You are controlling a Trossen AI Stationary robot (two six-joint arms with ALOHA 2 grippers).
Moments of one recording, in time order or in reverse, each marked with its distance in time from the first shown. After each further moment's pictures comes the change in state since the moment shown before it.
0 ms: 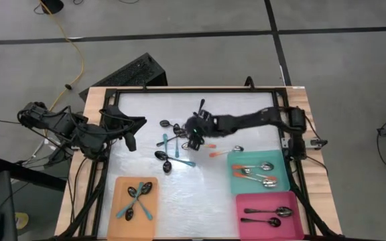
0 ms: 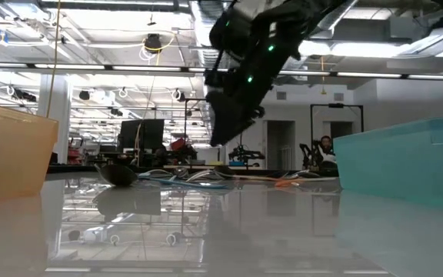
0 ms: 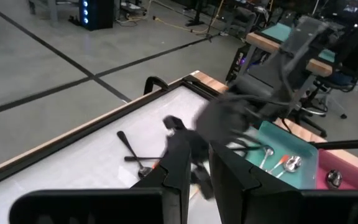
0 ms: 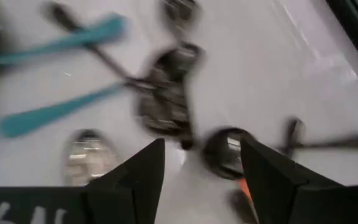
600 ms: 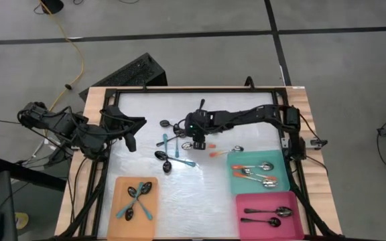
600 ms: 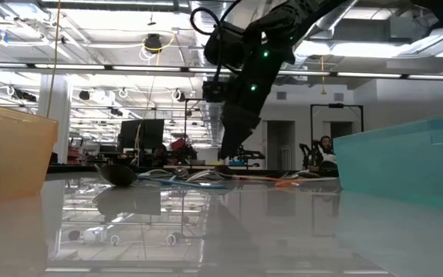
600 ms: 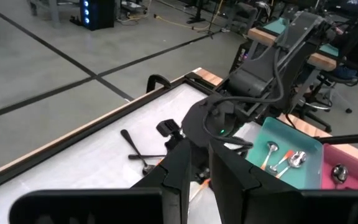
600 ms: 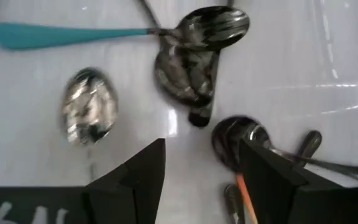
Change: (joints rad) left arm 0.000 0.000 0.000 -0.020 0.002 0.008; right arm -0.045 0.064 0.074 -0.138 -0.104 -0.307
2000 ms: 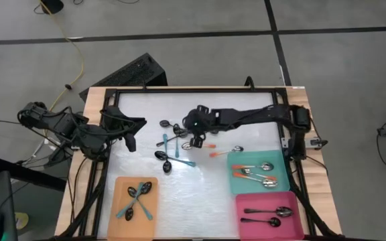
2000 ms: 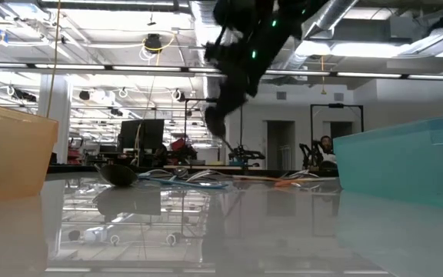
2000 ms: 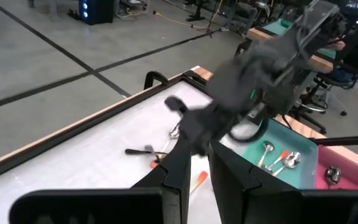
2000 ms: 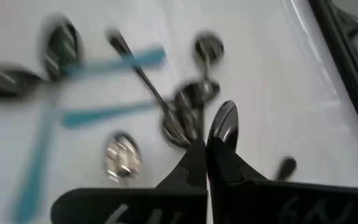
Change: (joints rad) left arm -0.001 0.000 0.000 -0.006 0.010 -0.038; right arm 0.034 -0.141 -0.005 0.048 -0.020 0.144
